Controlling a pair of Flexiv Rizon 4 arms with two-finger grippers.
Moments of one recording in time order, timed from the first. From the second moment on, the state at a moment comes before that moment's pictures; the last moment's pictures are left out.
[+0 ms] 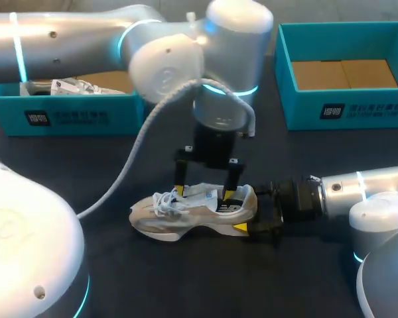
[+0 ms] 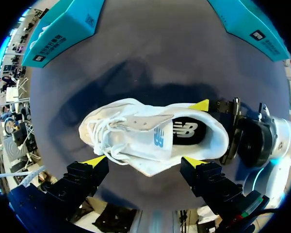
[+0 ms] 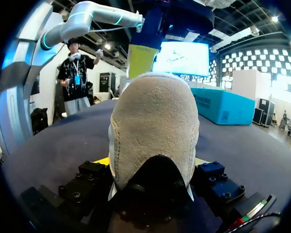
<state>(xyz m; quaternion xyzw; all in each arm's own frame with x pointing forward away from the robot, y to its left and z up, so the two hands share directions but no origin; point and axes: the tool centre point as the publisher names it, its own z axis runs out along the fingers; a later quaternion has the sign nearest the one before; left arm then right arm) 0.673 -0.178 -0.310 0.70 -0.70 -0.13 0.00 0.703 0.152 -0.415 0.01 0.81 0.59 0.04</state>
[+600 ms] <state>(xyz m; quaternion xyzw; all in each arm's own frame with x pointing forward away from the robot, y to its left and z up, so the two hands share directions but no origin) 0.682 -0.175 -0.335 0.70 -0.69 -0.17 -0.04 0.703 0.152 -0.415 0.01 0.81 0.59 0.04</state>
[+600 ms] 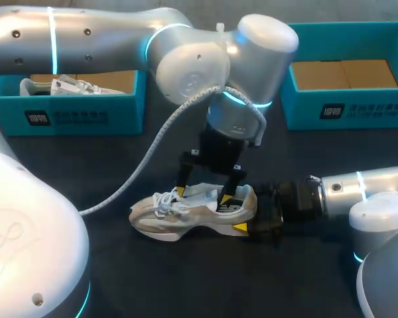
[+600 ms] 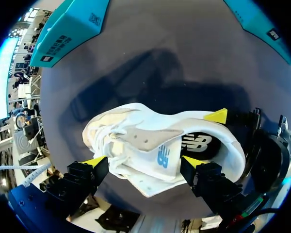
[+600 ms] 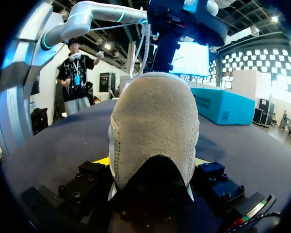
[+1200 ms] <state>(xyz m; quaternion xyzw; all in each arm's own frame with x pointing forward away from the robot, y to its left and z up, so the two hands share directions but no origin) 0.686 -0.159 -0.350 0.70 -0.68 -0.21 -0.06 0.703 0.152 -0.415 0.01 0.81 0.59 0.04</state>
